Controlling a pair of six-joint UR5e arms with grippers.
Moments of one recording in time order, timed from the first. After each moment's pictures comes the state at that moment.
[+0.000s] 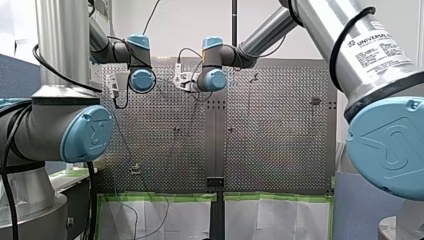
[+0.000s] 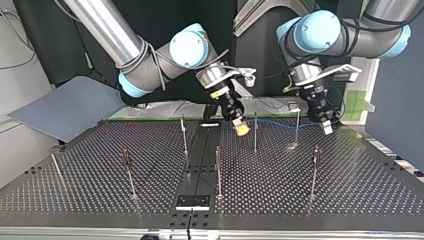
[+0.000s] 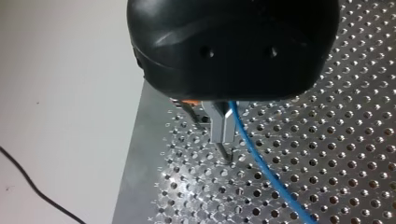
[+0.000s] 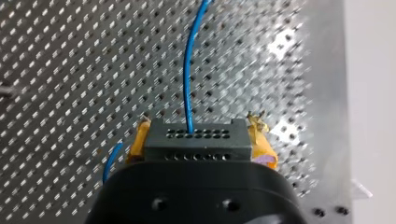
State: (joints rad) left arm -0.09 -1.51 -2.04 -2.51 -2.06 -1.65; right arm 2.46 -1.04 1.27 -0.30 1.55 1.64
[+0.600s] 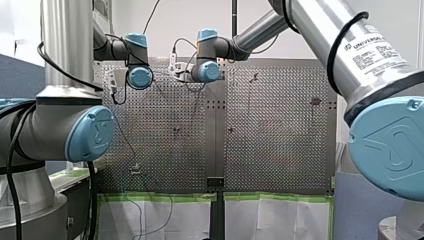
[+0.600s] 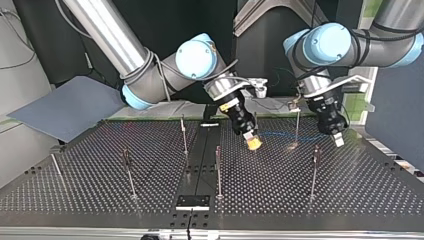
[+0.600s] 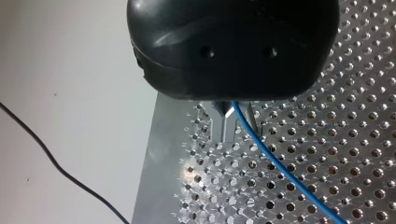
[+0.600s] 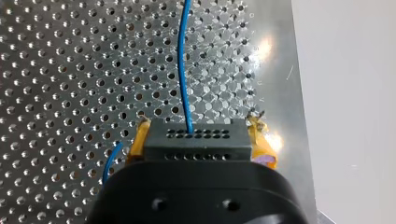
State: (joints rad) left arm -0.03 -1.54 -1.97 -2.51 -2.02 -1.67; right arm 2.47 -0.98 1.10 -0.25 1.53 1.66
